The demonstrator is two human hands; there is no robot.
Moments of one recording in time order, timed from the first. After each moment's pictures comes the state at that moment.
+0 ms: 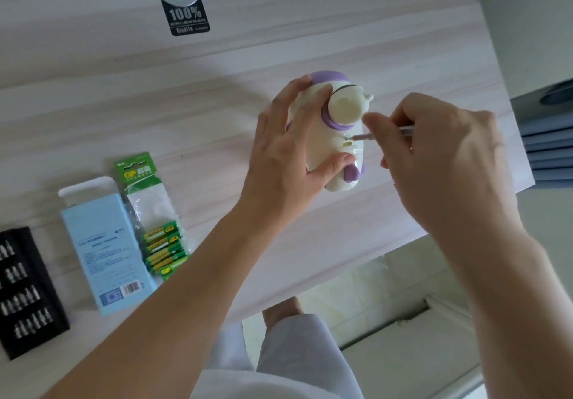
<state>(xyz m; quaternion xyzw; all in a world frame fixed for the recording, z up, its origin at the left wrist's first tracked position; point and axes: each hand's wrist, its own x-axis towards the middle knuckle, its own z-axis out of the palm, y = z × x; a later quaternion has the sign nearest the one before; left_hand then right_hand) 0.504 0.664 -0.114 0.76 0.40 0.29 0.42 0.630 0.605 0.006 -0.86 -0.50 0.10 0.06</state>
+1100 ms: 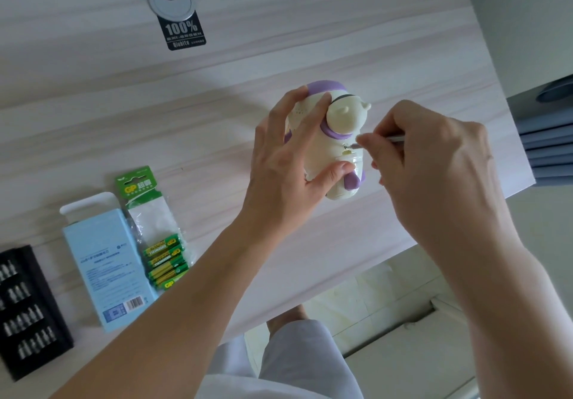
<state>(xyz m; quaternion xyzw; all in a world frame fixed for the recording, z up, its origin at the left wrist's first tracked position) 0.506 0.664 -0.119 0.77 0.39 0.30 0.41 0.623 0.607 0.007 -0.85 -0.50 0.12 0.09</state>
